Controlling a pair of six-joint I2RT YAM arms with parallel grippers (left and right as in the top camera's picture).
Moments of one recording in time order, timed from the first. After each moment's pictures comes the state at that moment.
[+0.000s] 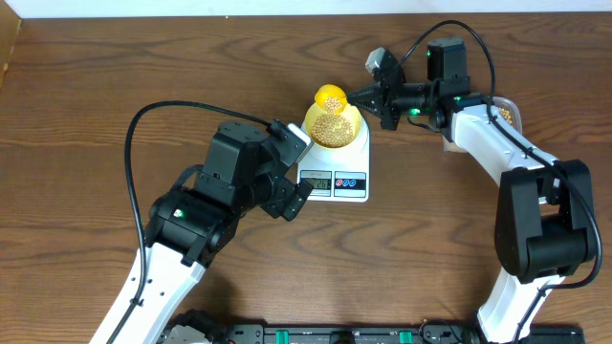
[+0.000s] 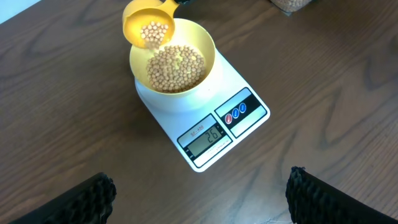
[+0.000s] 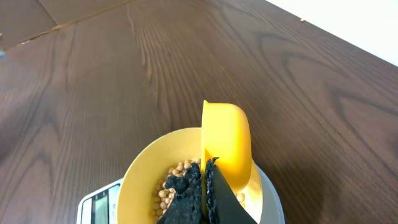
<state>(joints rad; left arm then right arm) -0.46 1.12 1.07 -0.76 0.18 0.19 0.19 1.97 1.33 -0.07 -0.99 -0.44</state>
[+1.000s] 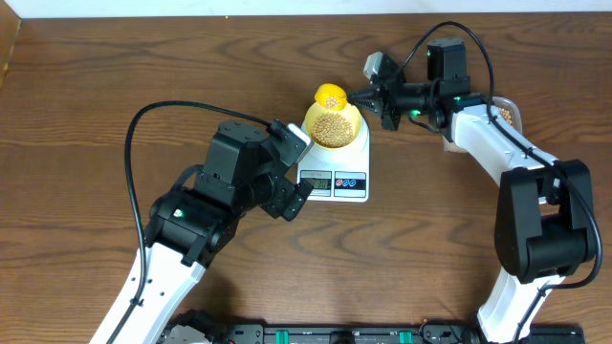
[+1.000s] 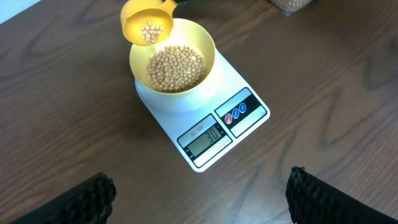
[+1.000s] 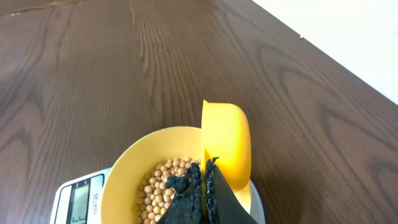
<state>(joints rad) -0.46 1.12 1.07 -0.76 0.18 0.19 0.19 1.97 1.33 -0.07 -0.99 -0.60</state>
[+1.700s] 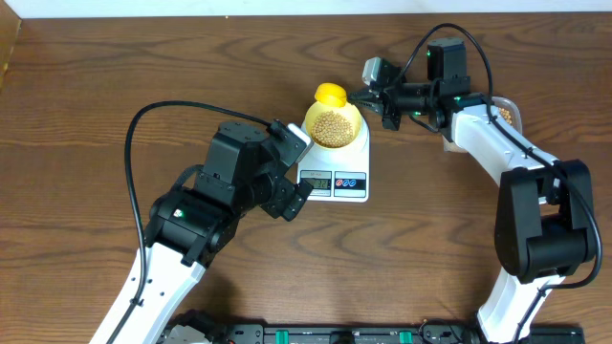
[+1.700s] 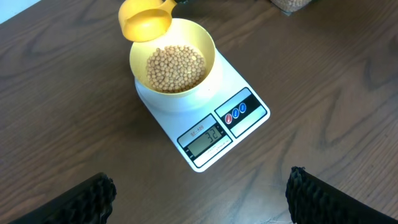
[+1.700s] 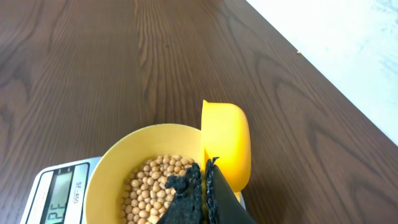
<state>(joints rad) -0.46 1.12 1.07 -0.76 0.18 0.19 0.19 1.97 1.33 -0.07 -0.99 -0.73</state>
